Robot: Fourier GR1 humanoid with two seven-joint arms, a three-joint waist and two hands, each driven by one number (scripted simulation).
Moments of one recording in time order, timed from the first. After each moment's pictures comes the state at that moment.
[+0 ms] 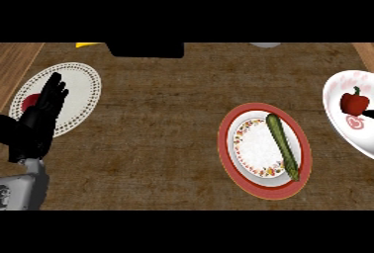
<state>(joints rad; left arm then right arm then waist) -0.19 0.25 0.14 -1.53 -0.02 0.03 0.13 -0.67 -0.69 -0.39 -0.54 0.77 0.05 -0.17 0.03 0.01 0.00</state>
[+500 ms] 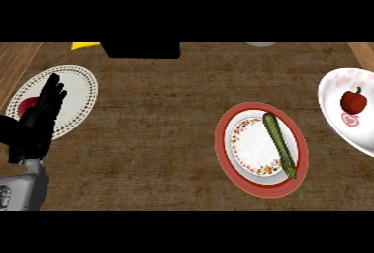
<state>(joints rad) -0.18 0.25 0.15 -1.52 -0.03 0.04 0.13 -0.74 -0.72 -0.68 -0.40 0.45 0.16 -0.37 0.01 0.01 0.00</state>
